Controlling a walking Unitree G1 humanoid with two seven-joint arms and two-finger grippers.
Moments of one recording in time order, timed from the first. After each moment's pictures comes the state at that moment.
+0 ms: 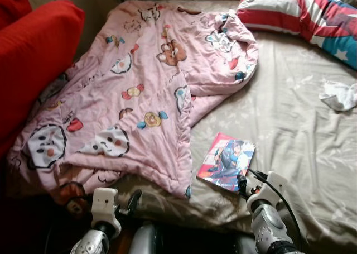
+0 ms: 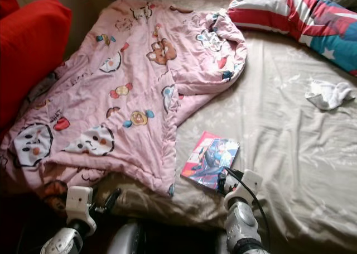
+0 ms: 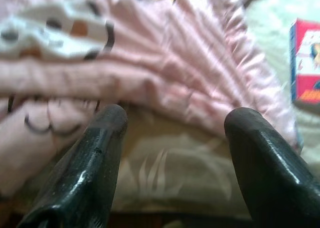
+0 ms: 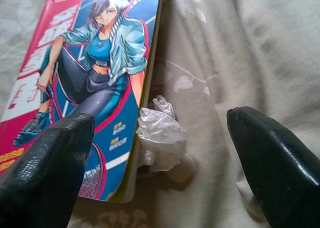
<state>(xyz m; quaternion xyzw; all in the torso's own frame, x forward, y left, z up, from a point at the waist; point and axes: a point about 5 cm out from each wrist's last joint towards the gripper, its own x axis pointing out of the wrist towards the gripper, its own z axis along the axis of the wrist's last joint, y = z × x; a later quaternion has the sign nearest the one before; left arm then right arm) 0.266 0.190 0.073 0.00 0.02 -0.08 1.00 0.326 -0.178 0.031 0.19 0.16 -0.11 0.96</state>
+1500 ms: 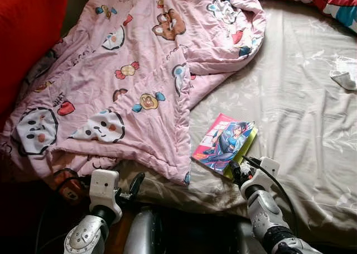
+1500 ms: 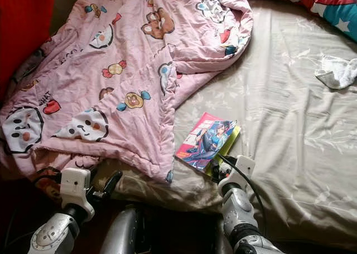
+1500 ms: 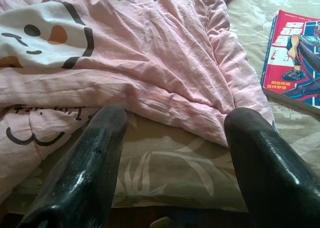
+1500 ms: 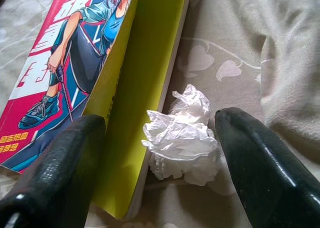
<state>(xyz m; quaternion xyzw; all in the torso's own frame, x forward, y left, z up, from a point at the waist) 0.255 0.179 0.119 0.01 0.01 -0.09 1.00 0.345 -0.164 0.054 0.21 0.13 -0.04 0.97</state>
